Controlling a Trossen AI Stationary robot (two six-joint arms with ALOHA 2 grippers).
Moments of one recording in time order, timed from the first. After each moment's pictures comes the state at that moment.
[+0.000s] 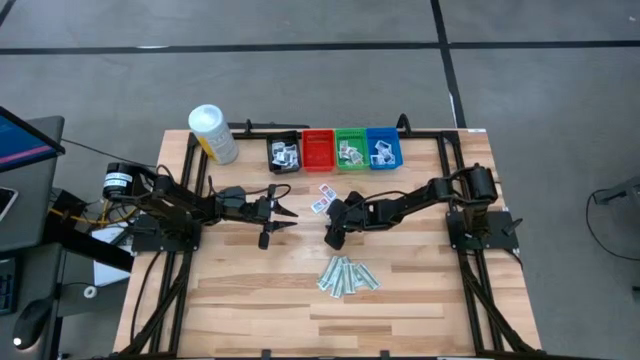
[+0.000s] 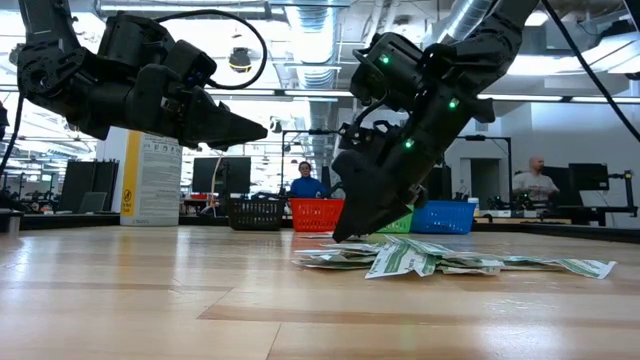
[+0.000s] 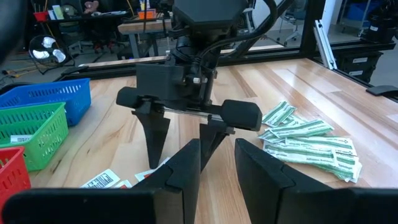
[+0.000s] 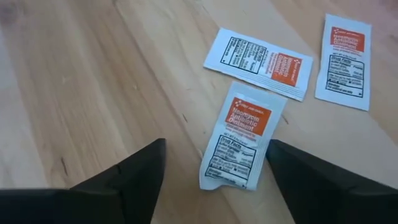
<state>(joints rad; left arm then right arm) 0.07 1.51 0.23 1.13 0.18 0.15 0.01 1.97 0.95 0.02 0.33 0.45</state>
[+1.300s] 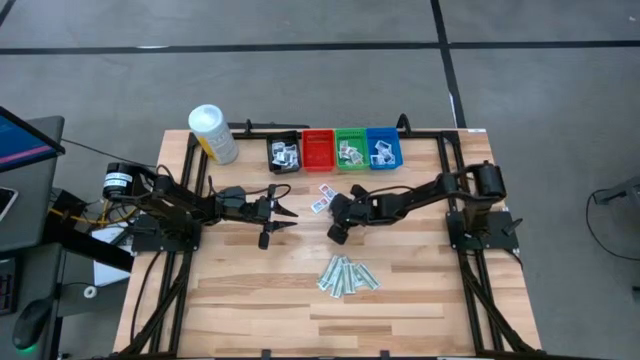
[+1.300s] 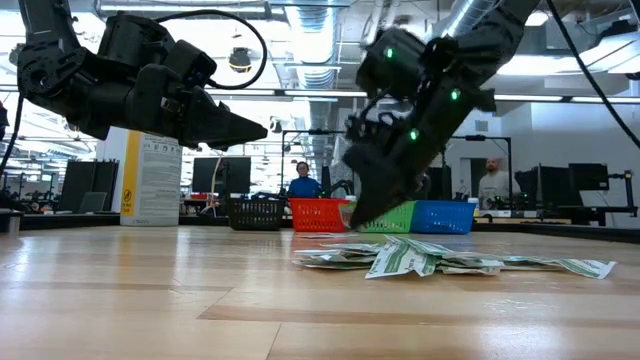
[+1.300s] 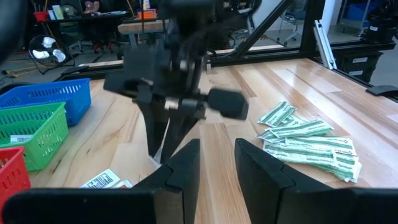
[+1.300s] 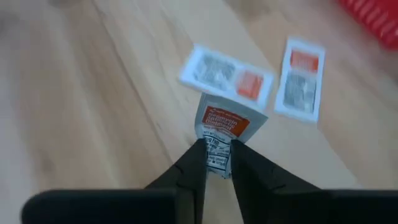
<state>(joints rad) 0.07 1.51 0.23 1.13 0.18 0.15 0.00 1.85 0.93 -0.02 0.34 0.38</state>
